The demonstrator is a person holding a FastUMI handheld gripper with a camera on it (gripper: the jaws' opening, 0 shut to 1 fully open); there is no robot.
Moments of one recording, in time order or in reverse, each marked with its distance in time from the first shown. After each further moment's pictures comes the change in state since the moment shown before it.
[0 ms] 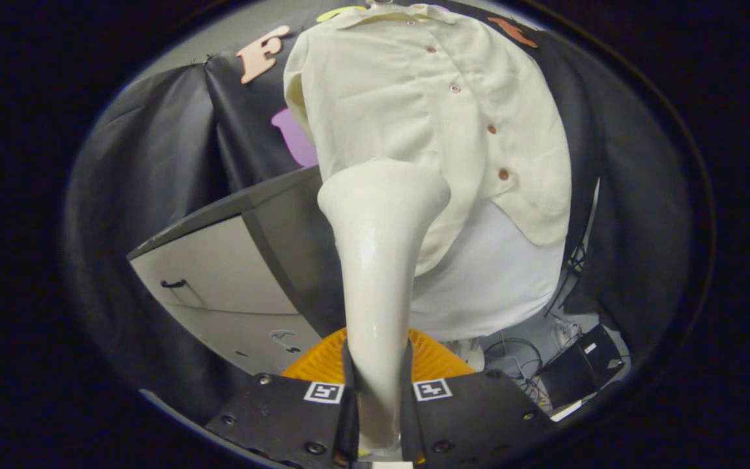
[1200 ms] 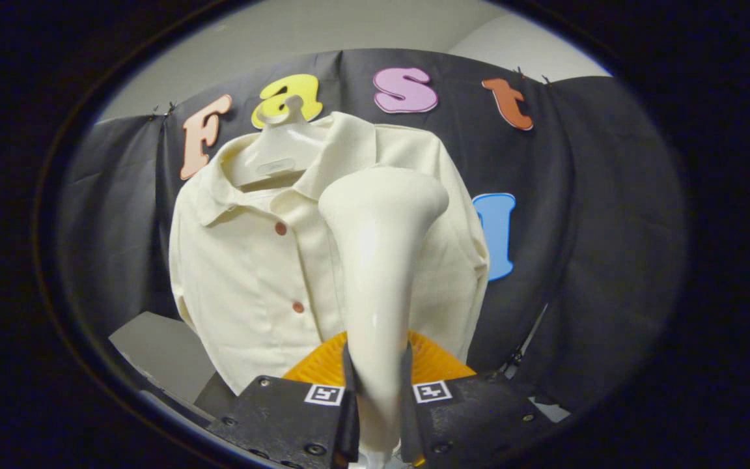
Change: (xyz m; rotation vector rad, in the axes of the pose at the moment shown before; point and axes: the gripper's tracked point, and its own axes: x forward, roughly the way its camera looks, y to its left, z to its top) arm -0.004 -0.176 0.348 -0.060 -0.280 -0.183
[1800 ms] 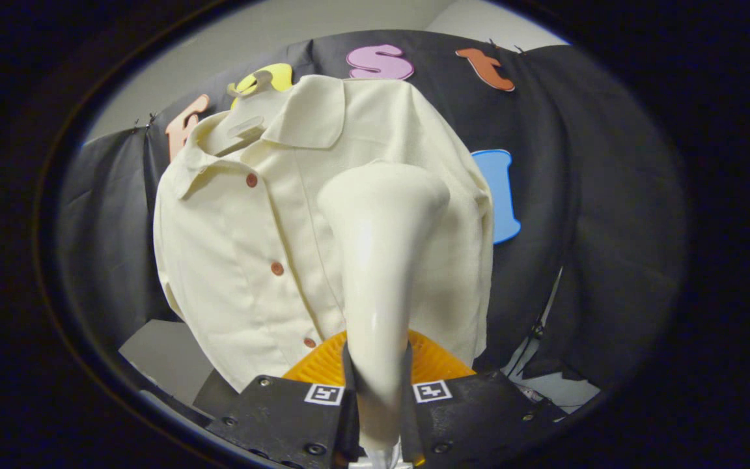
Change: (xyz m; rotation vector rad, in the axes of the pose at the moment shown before) arm 0.014 0.002 -0.069 0.108 0.054 0.032
